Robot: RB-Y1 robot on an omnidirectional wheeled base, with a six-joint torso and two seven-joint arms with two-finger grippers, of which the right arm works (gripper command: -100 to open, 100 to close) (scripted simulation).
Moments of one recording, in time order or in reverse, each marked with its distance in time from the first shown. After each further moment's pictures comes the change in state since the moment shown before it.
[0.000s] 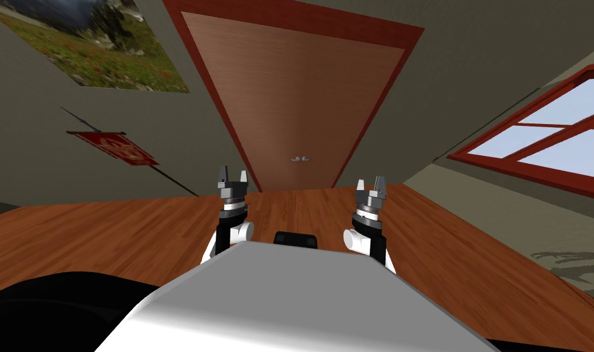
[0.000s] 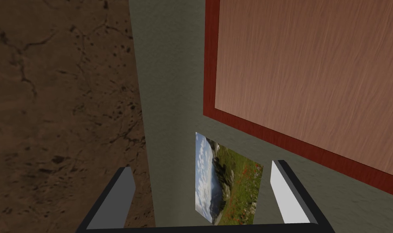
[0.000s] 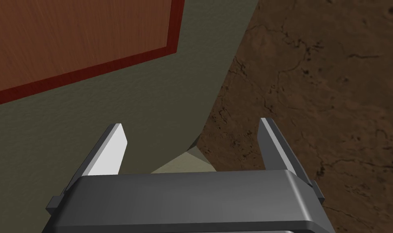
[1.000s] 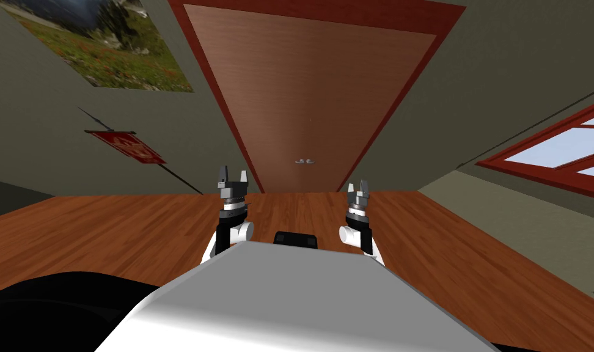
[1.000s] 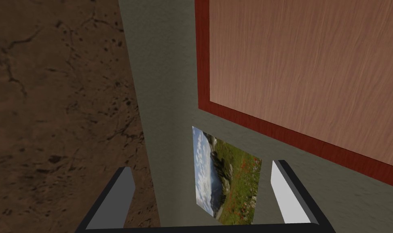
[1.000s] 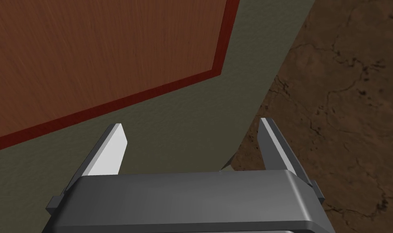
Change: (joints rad) arm -0.104 -0.043 -0.008 0.245 -0.025 -0.037 -0.021
